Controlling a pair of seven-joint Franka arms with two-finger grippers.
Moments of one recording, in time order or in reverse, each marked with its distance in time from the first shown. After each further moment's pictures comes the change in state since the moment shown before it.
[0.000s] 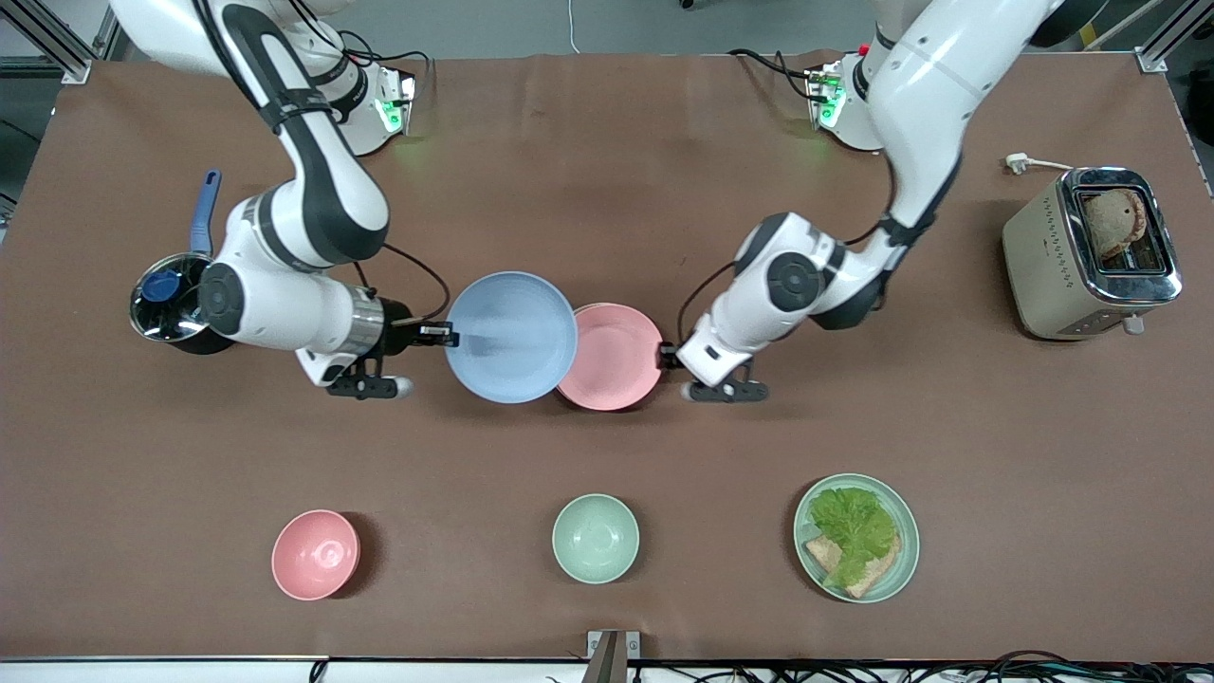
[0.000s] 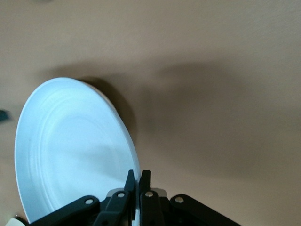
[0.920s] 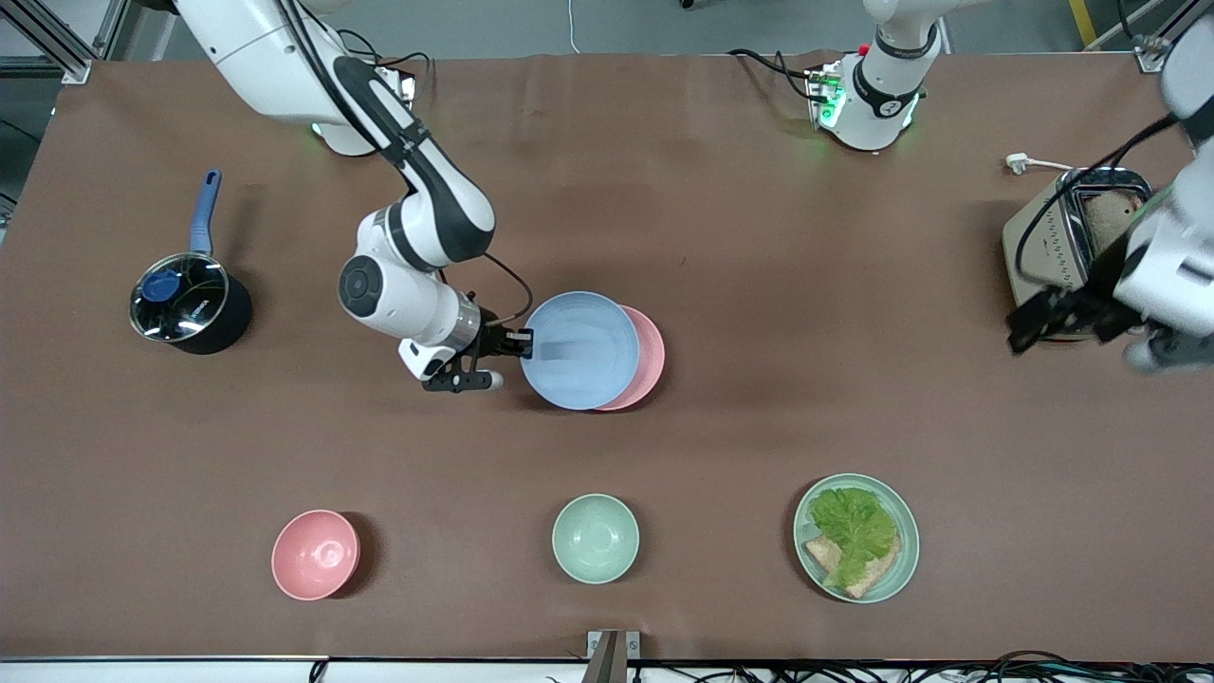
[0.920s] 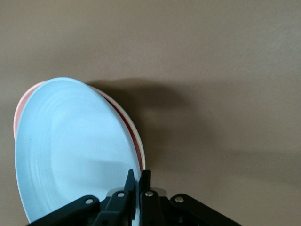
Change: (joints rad) left arm 0.410 -0.437 0.004 0.374 0.116 -0.825 0.334; right arm 0.076 0.146 0.124 -0.091 0.002 0.428 0.018
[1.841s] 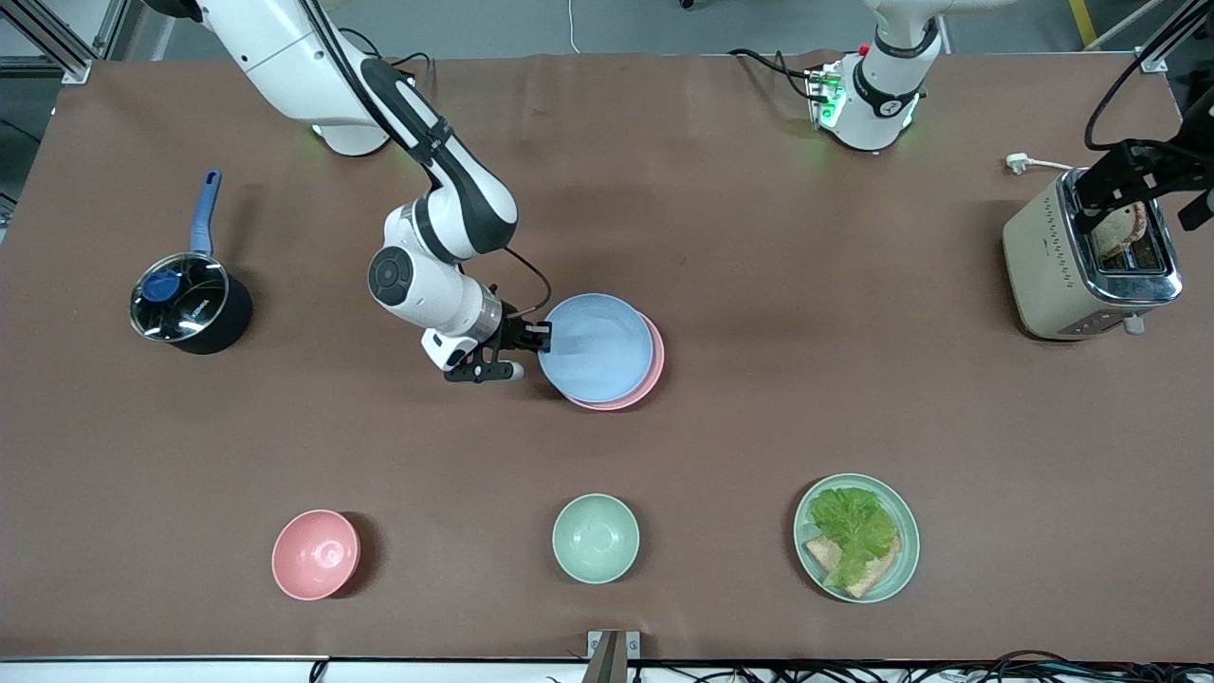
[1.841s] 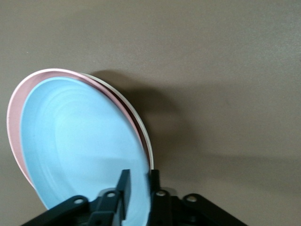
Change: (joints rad) left arm -0.265 -0.159 0.327 -0.028 -0.059 -0.129 0.196; right arm 0.038 0.030 -0.003 -0.008 0.013 0.058 0.016
